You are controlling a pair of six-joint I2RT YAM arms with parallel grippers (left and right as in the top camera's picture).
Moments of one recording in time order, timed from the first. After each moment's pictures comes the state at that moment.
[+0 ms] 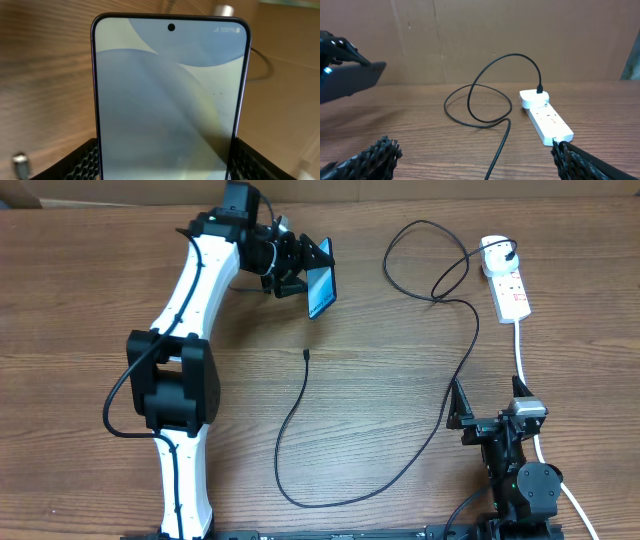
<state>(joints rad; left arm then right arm) -0.17 2.31 2.08 -0.98 0.87 -0.63 0.04 0.01 0.02 -0.04 -0.02 0.05</state>
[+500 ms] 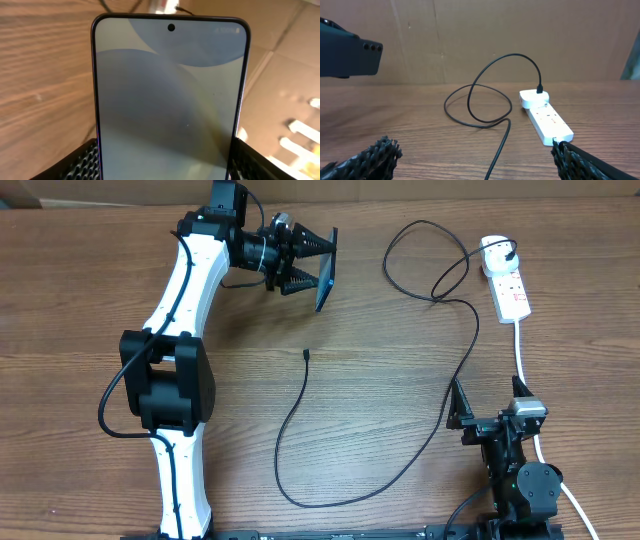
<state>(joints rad) -0.14 2.31 2.08 -0.96 1.21 -0.73 0.04 0.01 0.02 -0.03 -0.02 0.05</state>
